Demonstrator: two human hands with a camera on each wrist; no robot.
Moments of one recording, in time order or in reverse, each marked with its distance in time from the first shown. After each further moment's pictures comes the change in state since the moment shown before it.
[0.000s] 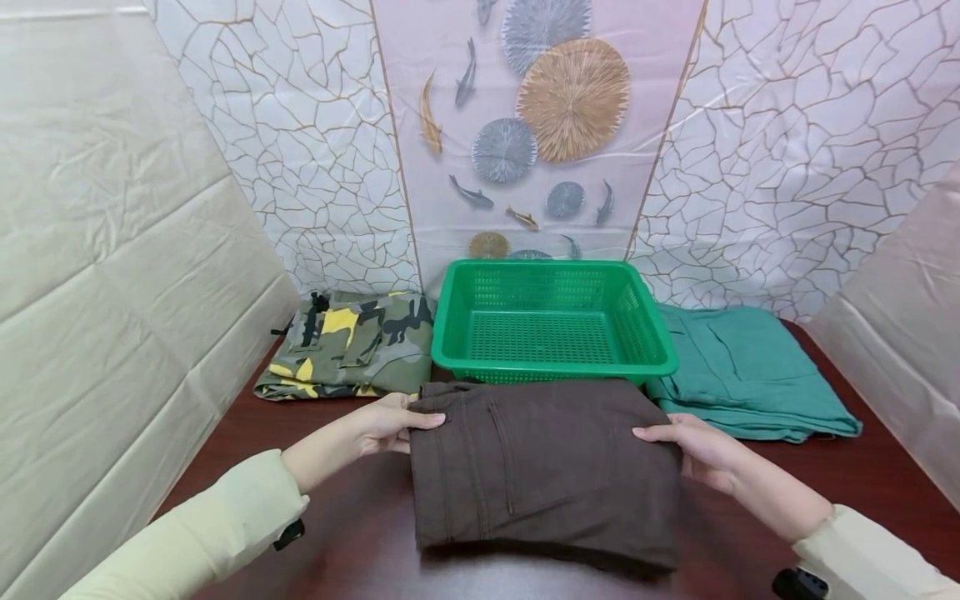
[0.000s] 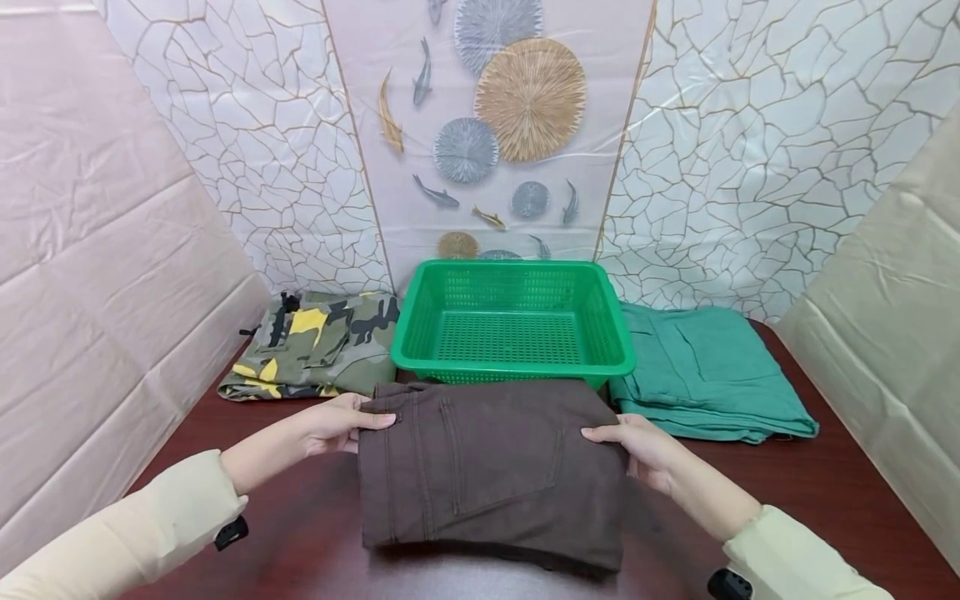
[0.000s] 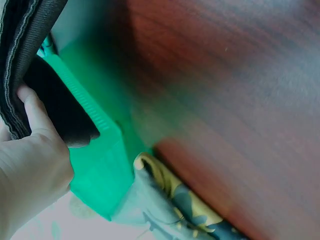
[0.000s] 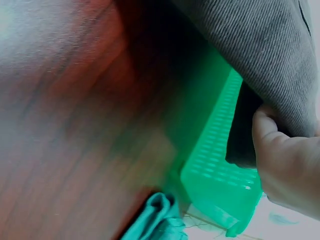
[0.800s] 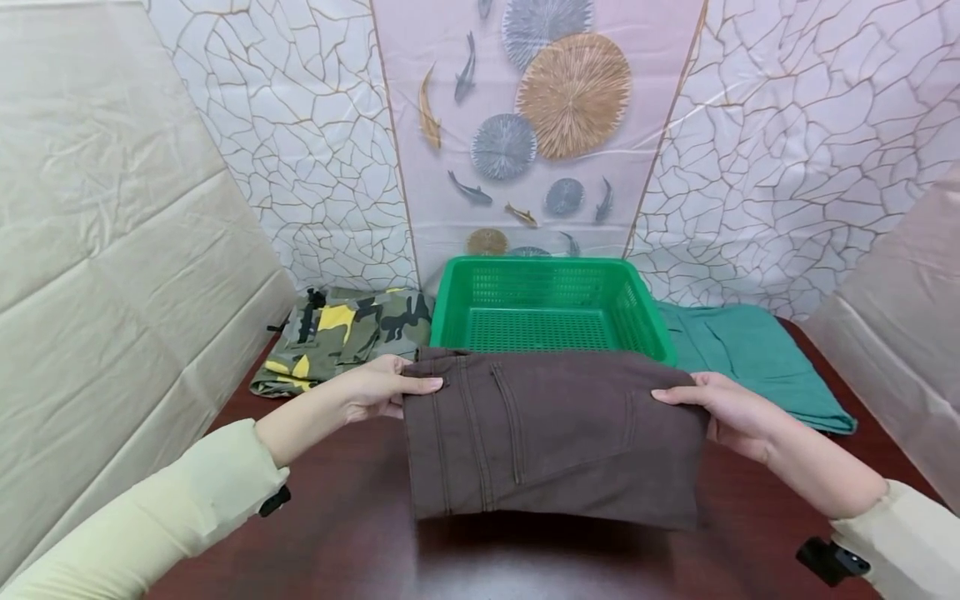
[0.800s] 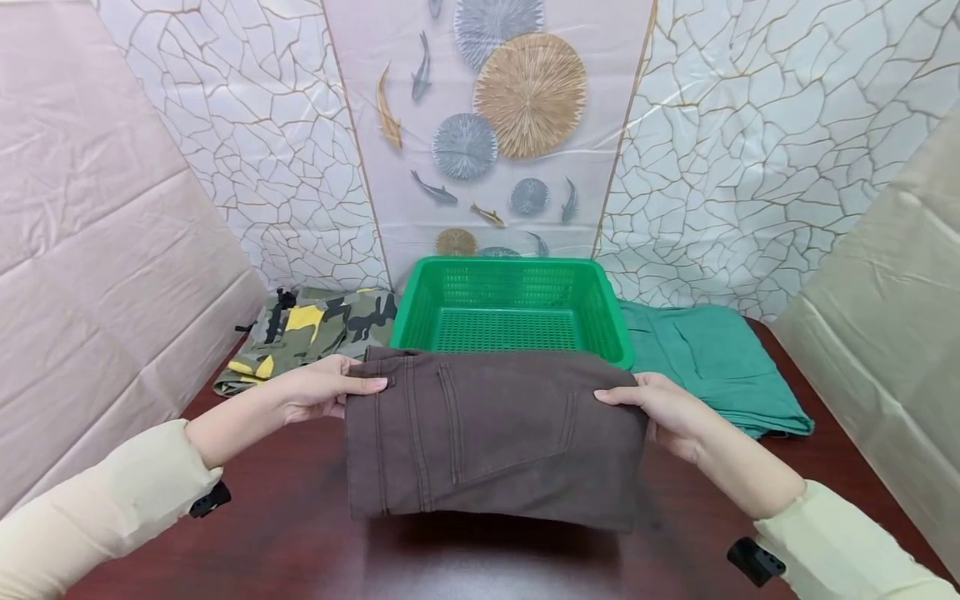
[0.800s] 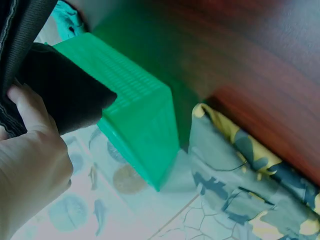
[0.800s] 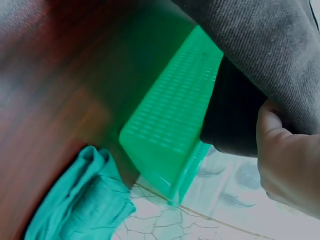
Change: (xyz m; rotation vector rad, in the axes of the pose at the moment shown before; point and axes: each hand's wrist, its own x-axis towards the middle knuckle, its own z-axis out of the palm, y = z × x) left_hand -0.025 0.055 0.001 0.075 -0.029 0.050; right_hand -0.031 -0.053 -0.005 -0.107 0.011 -0.080
